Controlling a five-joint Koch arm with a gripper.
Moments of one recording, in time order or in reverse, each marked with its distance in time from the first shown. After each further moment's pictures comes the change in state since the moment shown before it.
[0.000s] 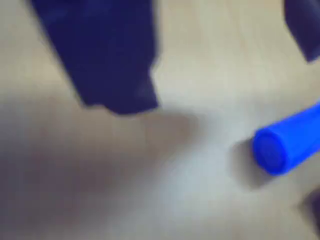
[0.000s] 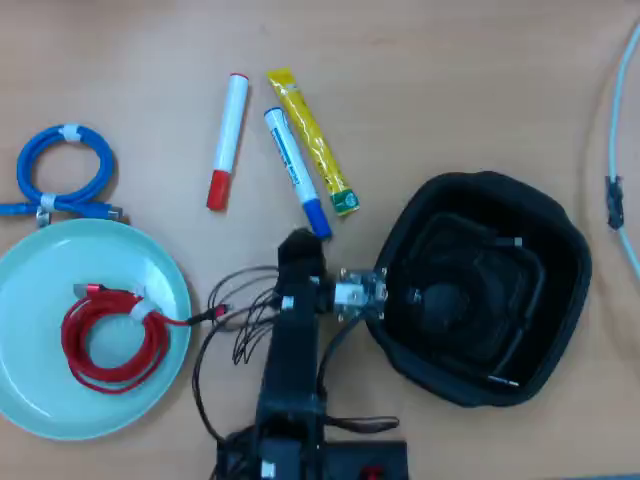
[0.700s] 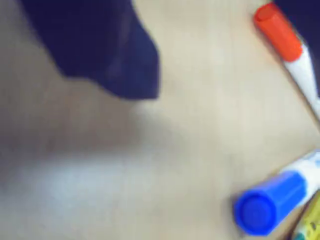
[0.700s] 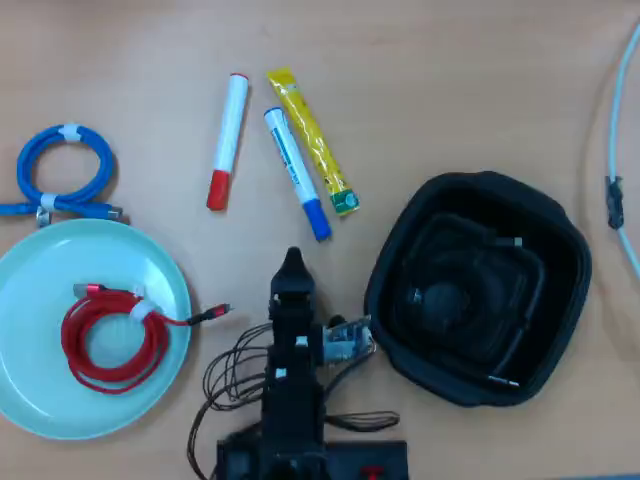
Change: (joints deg) arm -6.7 11.9 34.4 -44.1 14.1
